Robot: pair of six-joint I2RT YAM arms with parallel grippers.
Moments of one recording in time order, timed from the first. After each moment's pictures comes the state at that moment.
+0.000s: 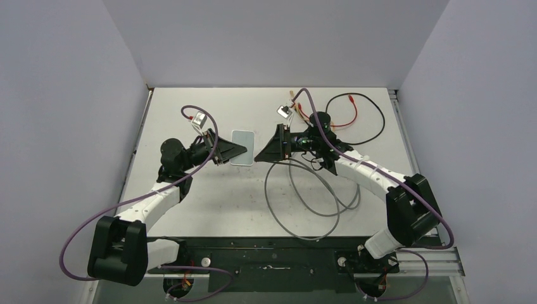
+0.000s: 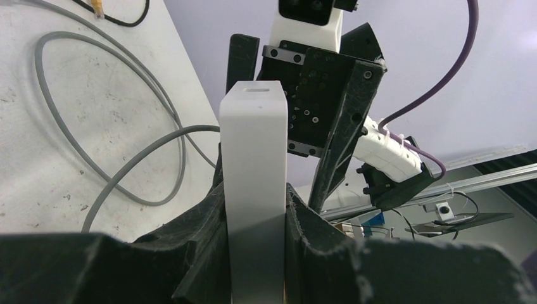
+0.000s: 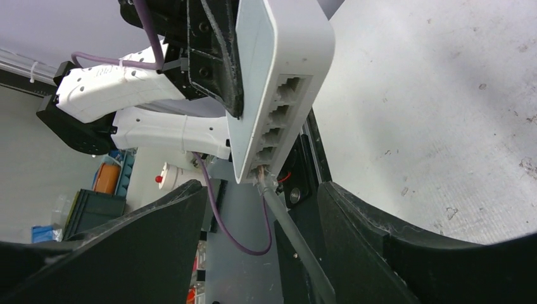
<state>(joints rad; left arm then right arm) -0.21 1.21 0.56 0.79 0.90 -1.33 0.56 1.52 1.02 0.34 -1.01 0.85</state>
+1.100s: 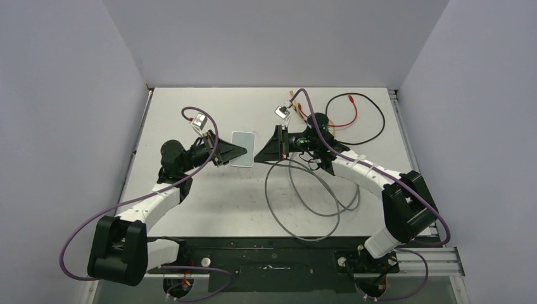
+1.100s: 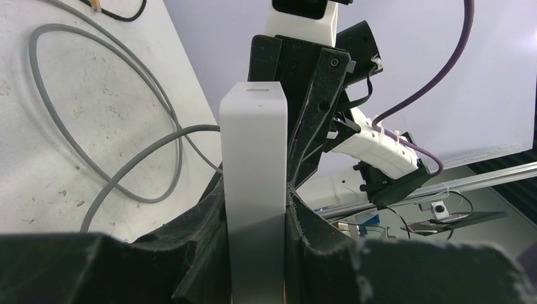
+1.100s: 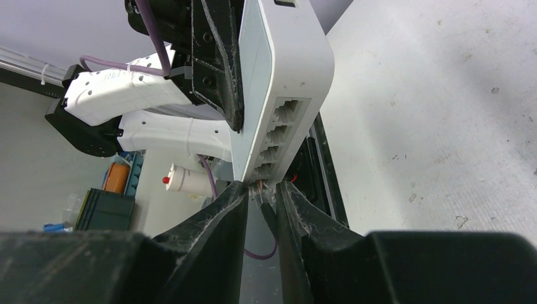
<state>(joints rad) -0.21 1.21 0.54 0.81 0.90 -1.35 0.58 1.56 1.01 0.42 -1.02 0.91</state>
